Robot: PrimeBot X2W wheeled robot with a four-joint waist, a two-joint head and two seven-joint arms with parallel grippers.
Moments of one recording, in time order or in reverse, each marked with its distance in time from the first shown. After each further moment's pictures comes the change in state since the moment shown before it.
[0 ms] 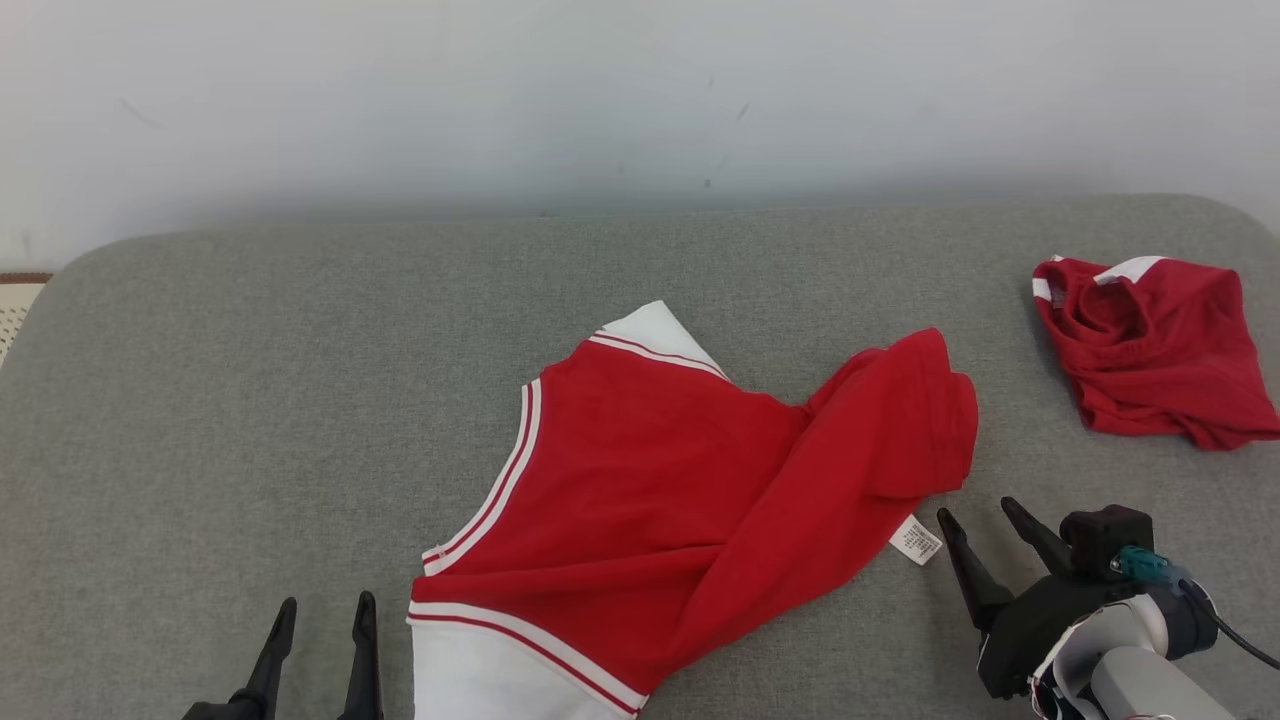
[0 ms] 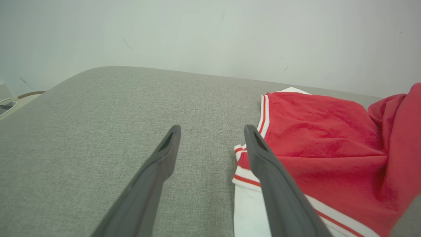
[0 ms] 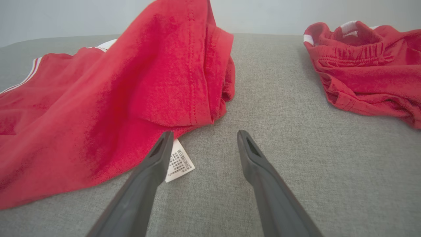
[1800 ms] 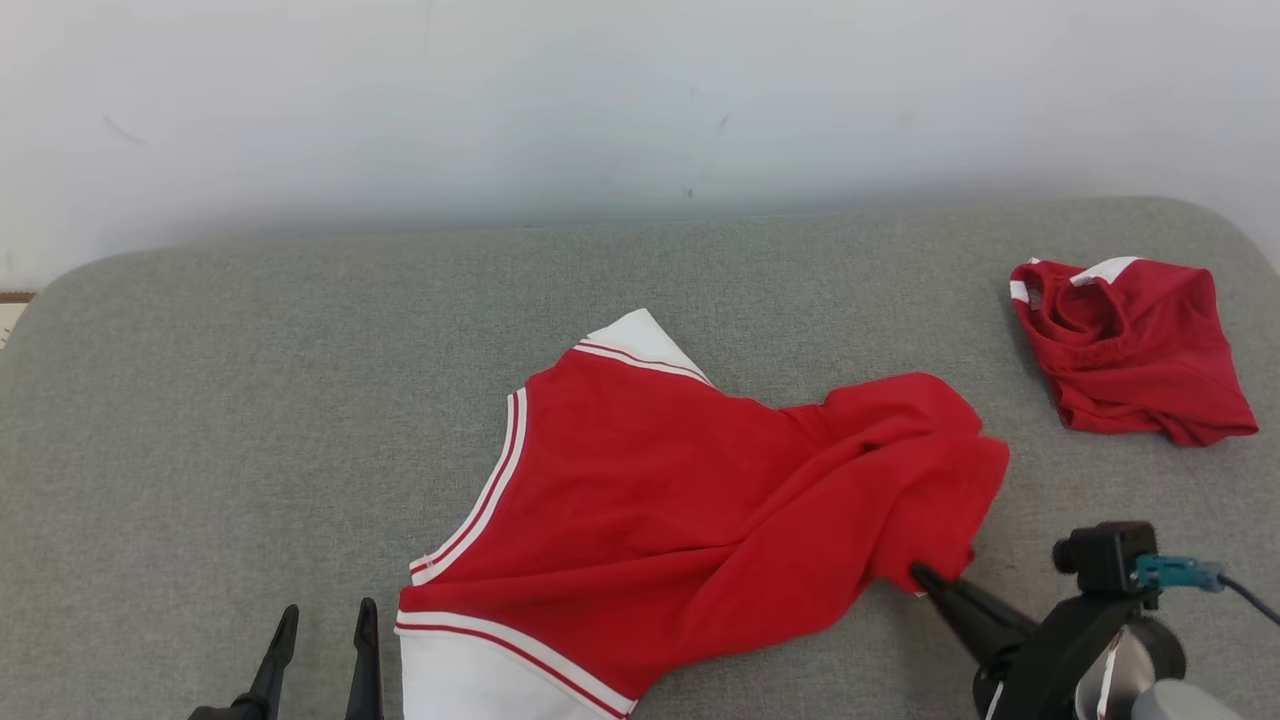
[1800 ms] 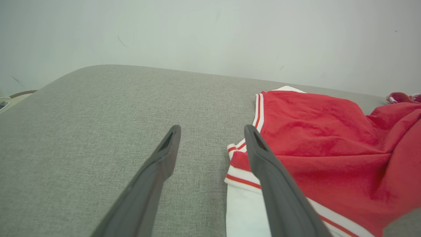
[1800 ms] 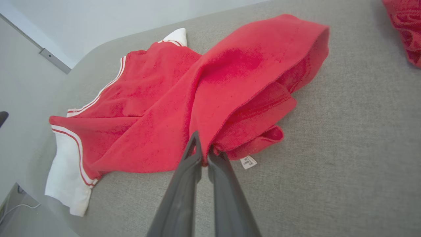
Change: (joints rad) left arm 0.002 -0.001 -0.005 0.016 -0.007 0.007 0.000; right arm 0.121 -0.230 0.197 -0.475 0.459 0.000 0.260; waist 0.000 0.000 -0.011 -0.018
